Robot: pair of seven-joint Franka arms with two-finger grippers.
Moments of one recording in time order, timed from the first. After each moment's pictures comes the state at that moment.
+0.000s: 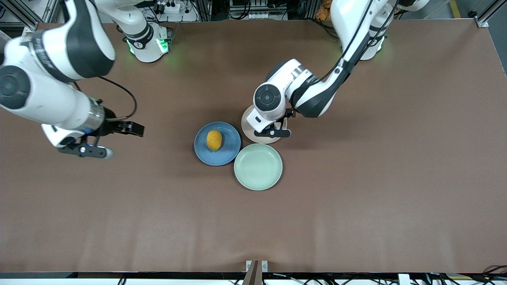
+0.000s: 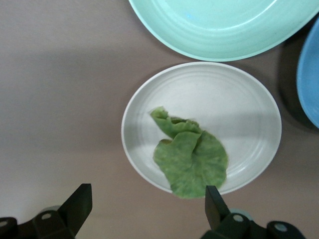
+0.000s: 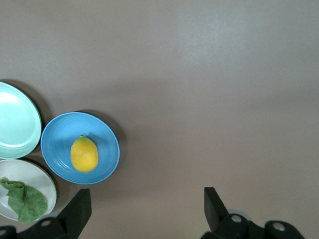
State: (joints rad) left arm -0.58 0.63 -0.25 -1.53 0.00 1.85 -0.75; right arm 0.25 0.25 -0.02 -1.55 0.08 1.65 0.39
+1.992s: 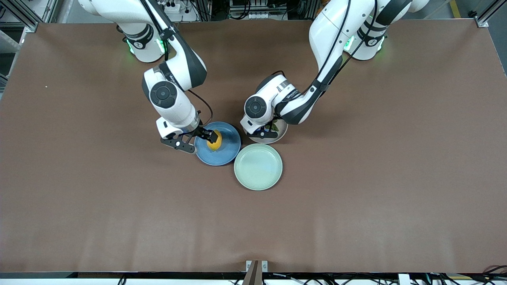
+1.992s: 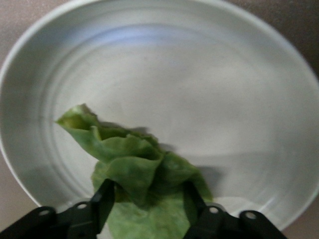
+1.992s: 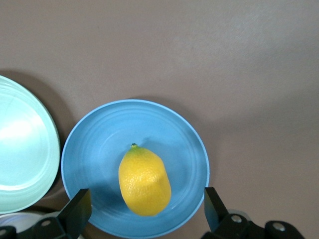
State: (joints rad) left arm -0.65 0.78 -0.25 -1.59 0.00 2.02 -0.80; right arm 0.56 0.36 -0.02 -1.97 0.10 2.33 0.83
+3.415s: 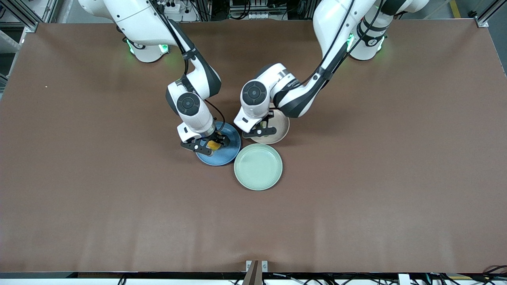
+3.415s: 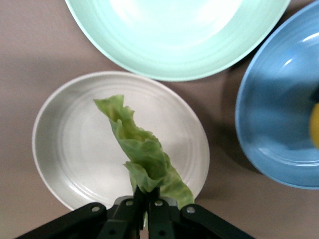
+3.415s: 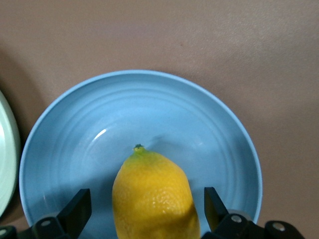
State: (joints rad) left arm -0.65 0.66 -0.24 -1.54 0.00 2.07 -0.96; right arm 0.63 0.52 -0.02 -1.98 0.09 2.52 0.87
